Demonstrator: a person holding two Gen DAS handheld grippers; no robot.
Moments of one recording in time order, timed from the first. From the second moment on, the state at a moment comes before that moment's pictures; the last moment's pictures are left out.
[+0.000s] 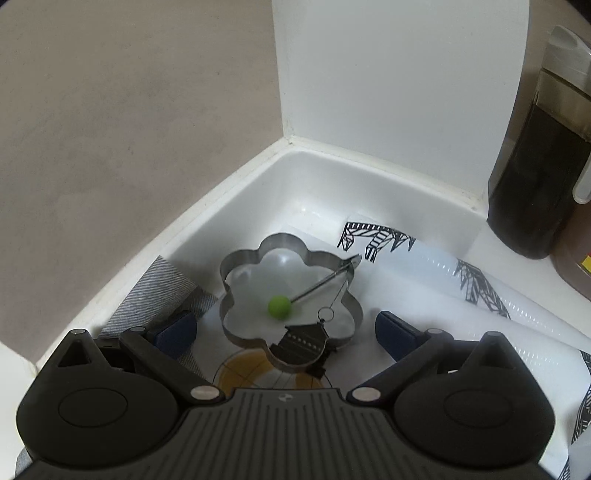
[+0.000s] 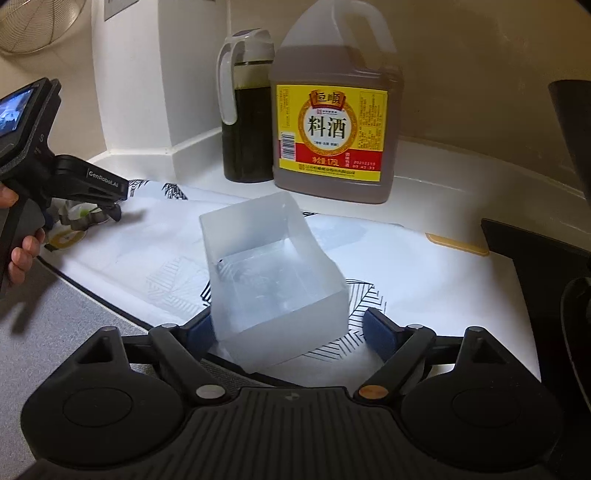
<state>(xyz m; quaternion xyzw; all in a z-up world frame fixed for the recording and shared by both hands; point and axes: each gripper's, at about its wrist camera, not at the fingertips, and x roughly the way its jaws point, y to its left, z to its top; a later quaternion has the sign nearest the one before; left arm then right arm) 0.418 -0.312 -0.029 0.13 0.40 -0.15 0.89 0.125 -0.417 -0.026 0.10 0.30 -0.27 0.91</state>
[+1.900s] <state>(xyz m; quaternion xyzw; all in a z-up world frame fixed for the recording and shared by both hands) -0.011 0.058 0.068 0.10 0.27 -0.16 0.94 -0.026 -0.316 0.029 0.06 0.19 -0.23 0.95</state>
